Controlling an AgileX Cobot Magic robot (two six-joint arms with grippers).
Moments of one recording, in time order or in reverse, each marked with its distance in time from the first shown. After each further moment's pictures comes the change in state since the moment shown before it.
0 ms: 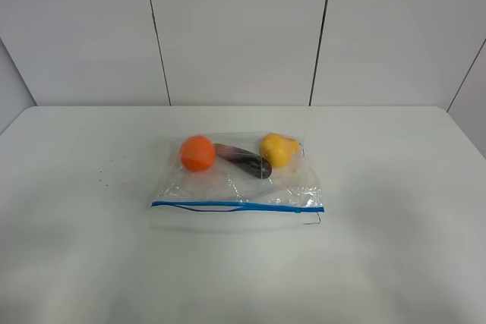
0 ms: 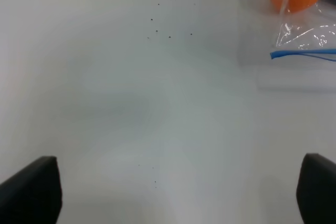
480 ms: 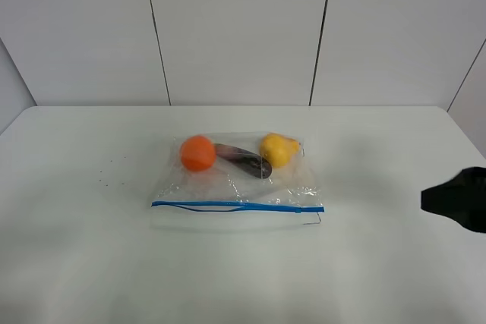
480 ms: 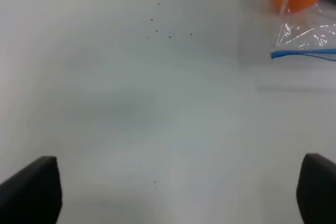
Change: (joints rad) left arm 0.000 0.000 0.000 0.000 0.000 0.000; right arm 0.003 0.661 -0.073 0.217 -0.224 -0.186
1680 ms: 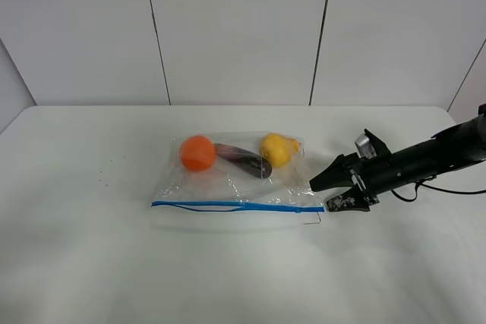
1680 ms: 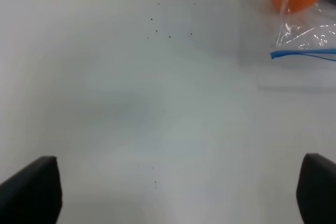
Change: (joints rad) left arm 0.000 0.000 0.000 0.000 0.000 0.000; right arm -0.151 1.412 -0.480 0.851 0.299 -1.030
